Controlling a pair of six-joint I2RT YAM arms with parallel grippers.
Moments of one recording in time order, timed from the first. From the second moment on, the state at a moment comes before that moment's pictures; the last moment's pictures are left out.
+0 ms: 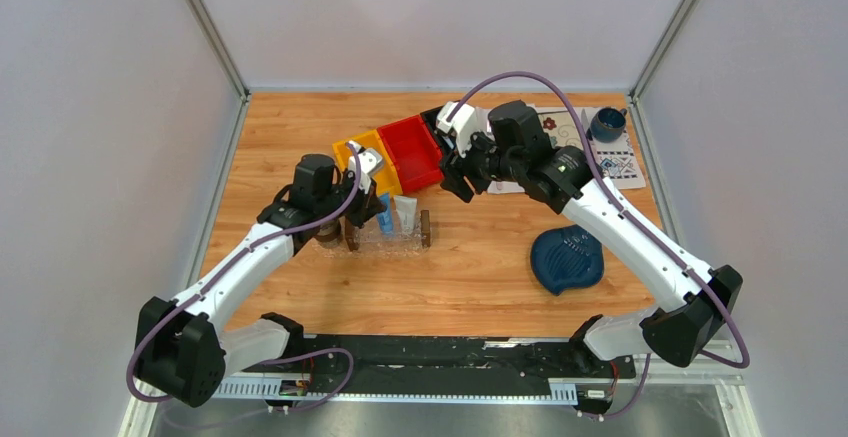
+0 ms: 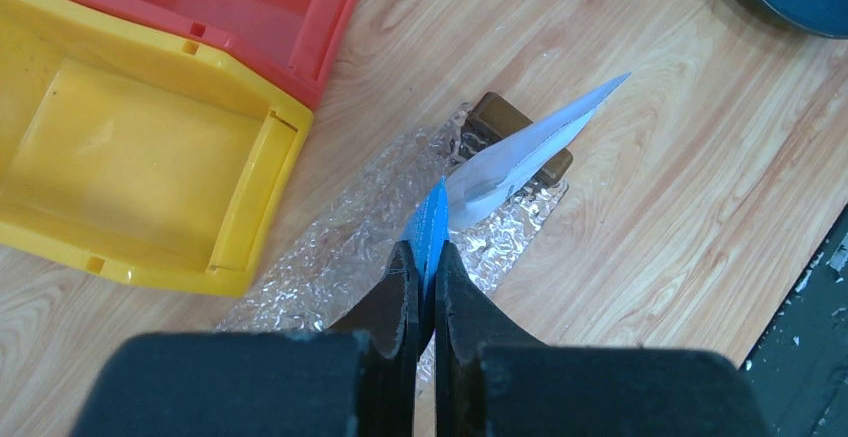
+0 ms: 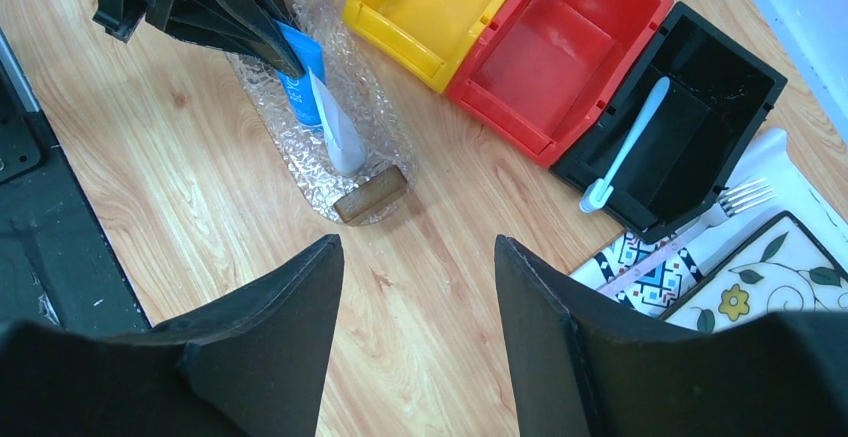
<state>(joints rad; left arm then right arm) -0.39 1.13 0.77 -0.22 0.47 0.15 0.70 1.37 1.47 -0.66 -0.25 -0.26</state>
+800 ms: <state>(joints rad) -0.39 1.14 0.74 -0.19 0.47 0.16 0.70 1.37 1.45 -0.65 -0.25 -0.26</state>
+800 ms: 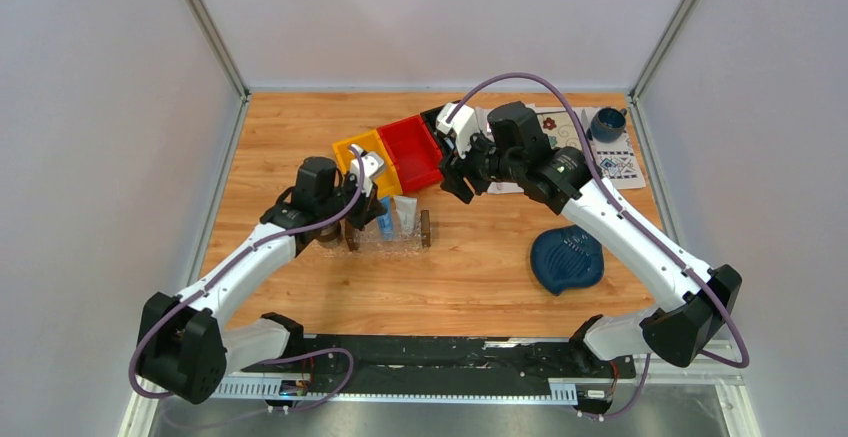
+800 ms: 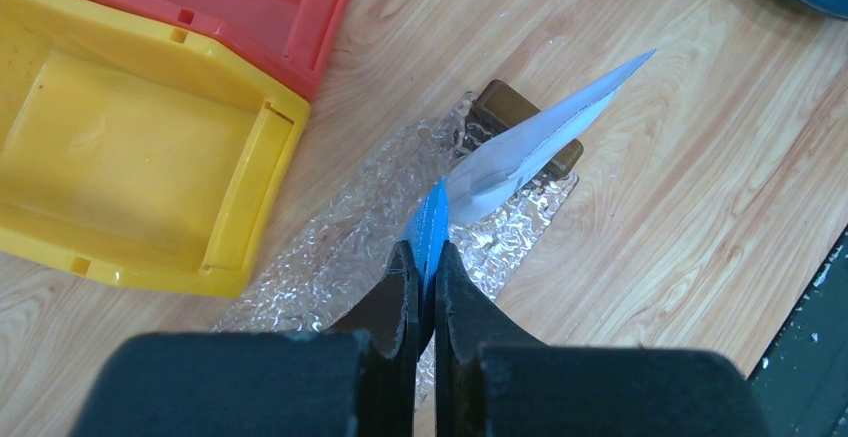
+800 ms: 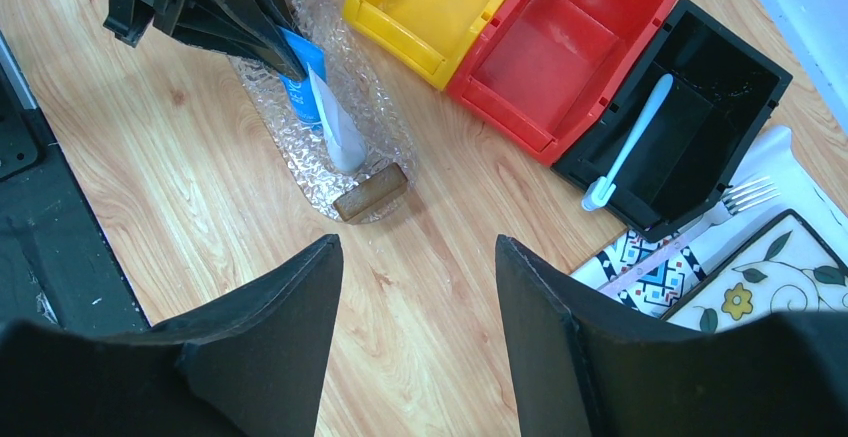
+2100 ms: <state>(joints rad) -0.40 1.18 0.73 -0.14 0.48 0.18 0.70 1.37 1.45 -0.65 -0.25 -0.26</state>
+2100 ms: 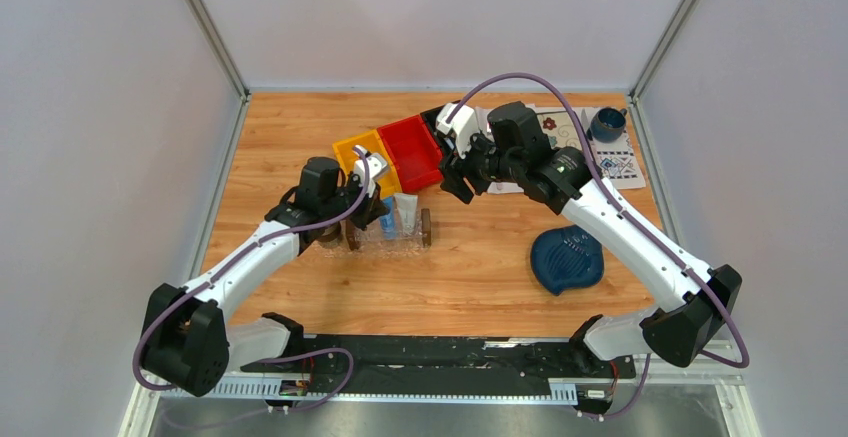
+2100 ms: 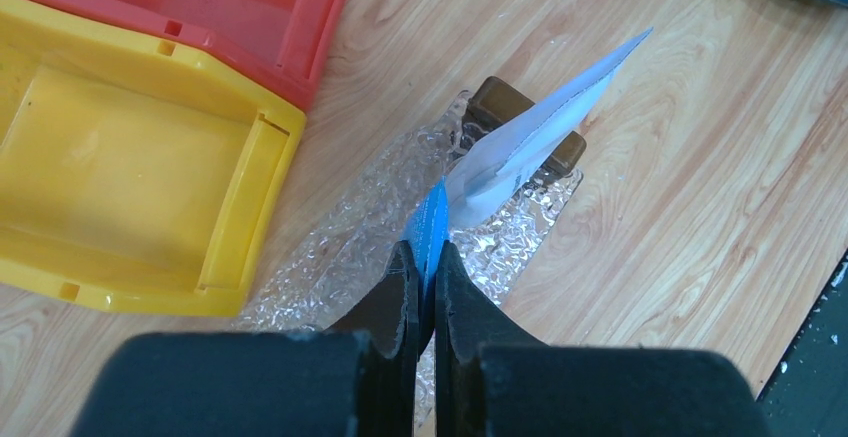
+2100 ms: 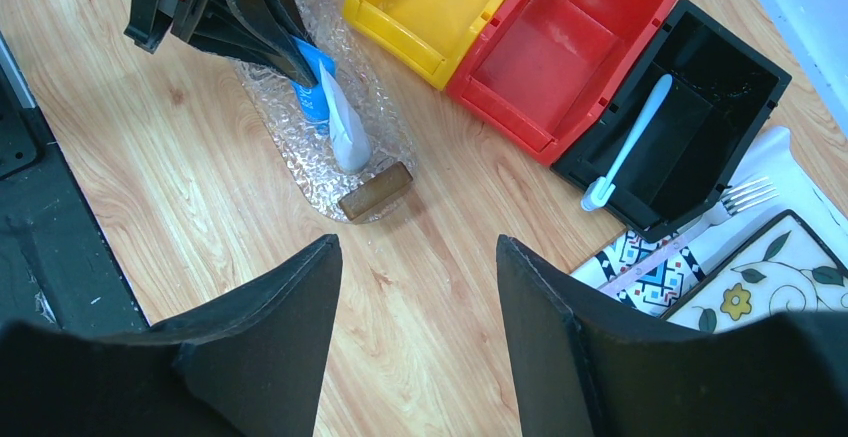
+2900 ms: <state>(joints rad) -0.40 1.18 0.73 -0.15 0.49 0.24 0.70 1.37 1.43 -0.65 -0.25 -0.26</state>
